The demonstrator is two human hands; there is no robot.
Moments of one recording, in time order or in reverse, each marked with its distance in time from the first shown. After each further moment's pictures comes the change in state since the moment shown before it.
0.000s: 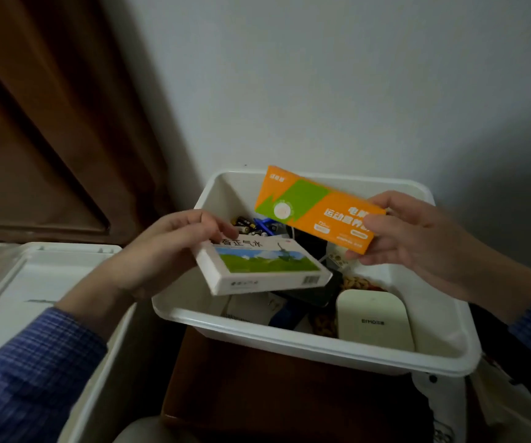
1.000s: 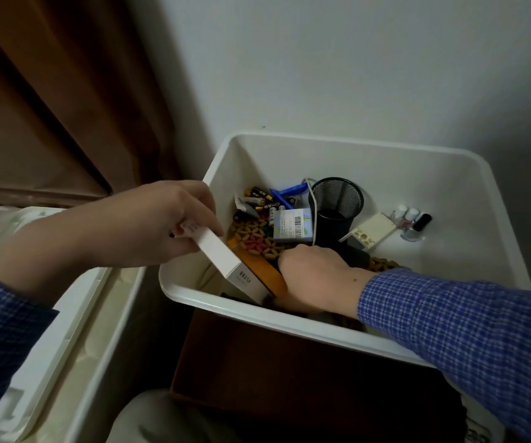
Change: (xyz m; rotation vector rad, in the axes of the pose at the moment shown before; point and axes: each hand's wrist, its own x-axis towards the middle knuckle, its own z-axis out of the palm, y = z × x) left_hand 0.000 0.016 -0.049 1.325 -0.243 0.201; right_hand 0.075 0.089 0.131 -1.370 -0.439 -0.020
